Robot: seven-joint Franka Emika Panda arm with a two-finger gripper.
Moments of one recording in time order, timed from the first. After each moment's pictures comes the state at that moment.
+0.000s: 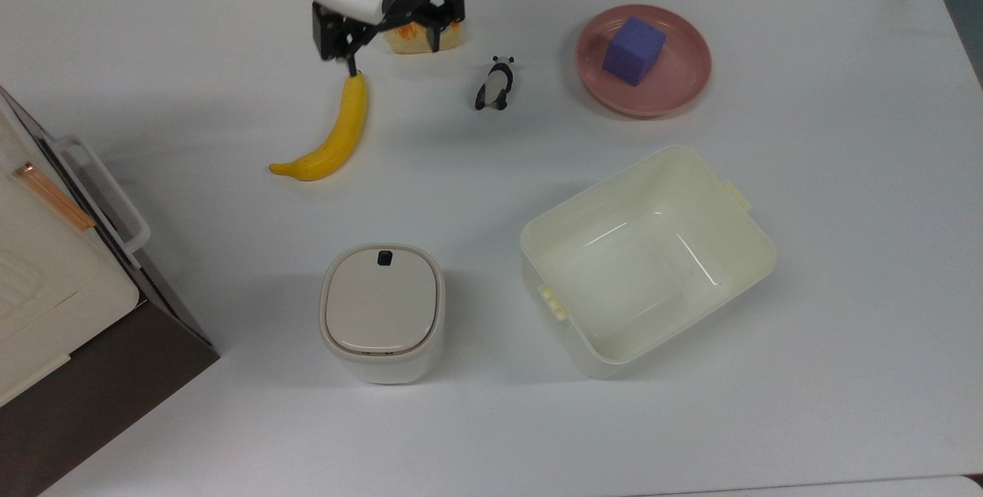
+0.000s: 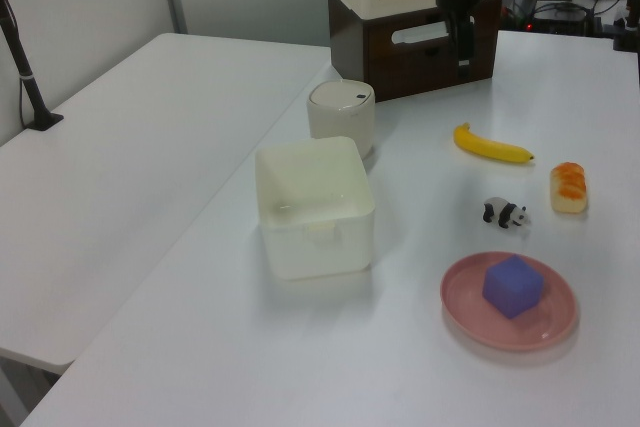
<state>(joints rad) 0.07 0.15 -0.05 -1.63 -0.09 1.73 -0.41</state>
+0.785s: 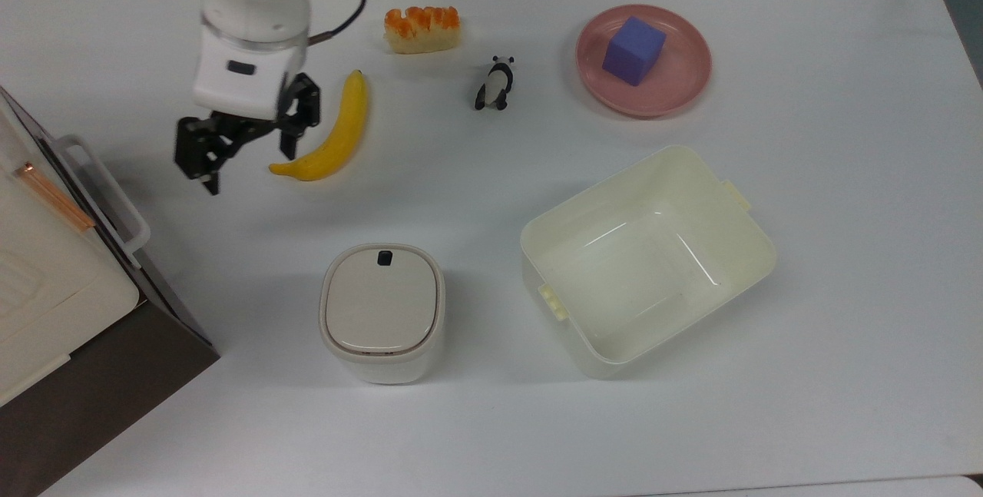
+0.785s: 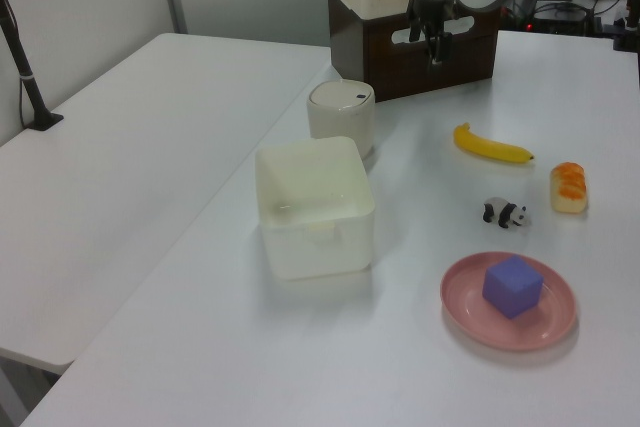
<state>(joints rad) -0.12 0.32 -0.06 -1.63 -0.28 2.22 -0.79</state>
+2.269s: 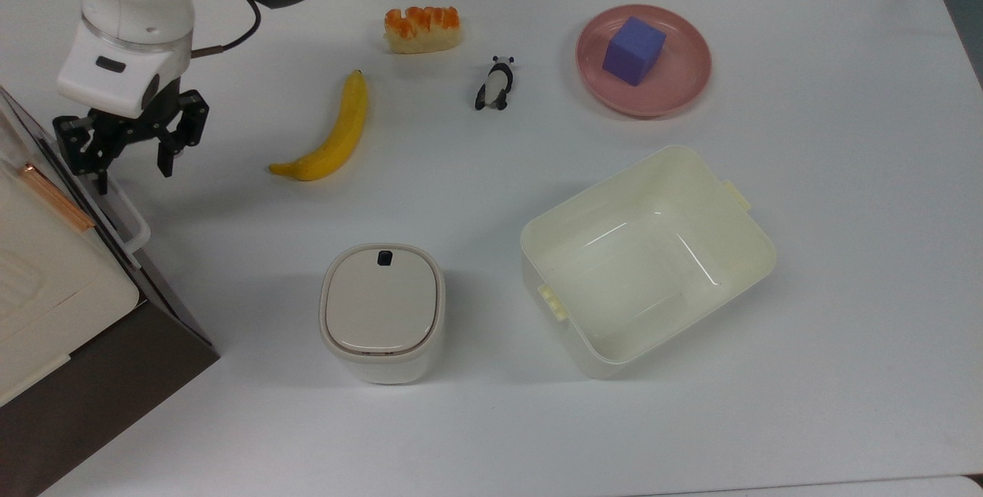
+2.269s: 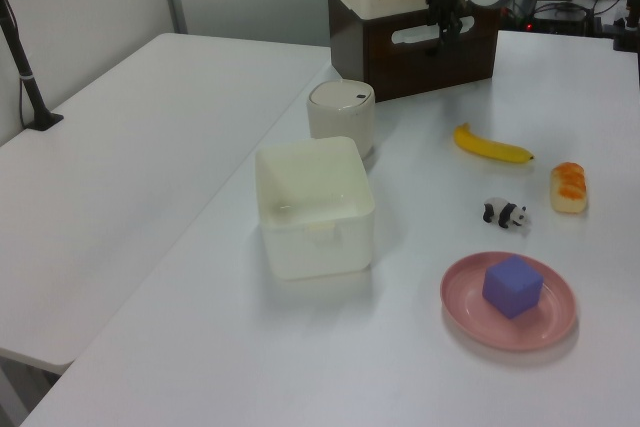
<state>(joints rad) -0.24 0.38 -0.09 -1.60 -0.34 2.34 -0.80</state>
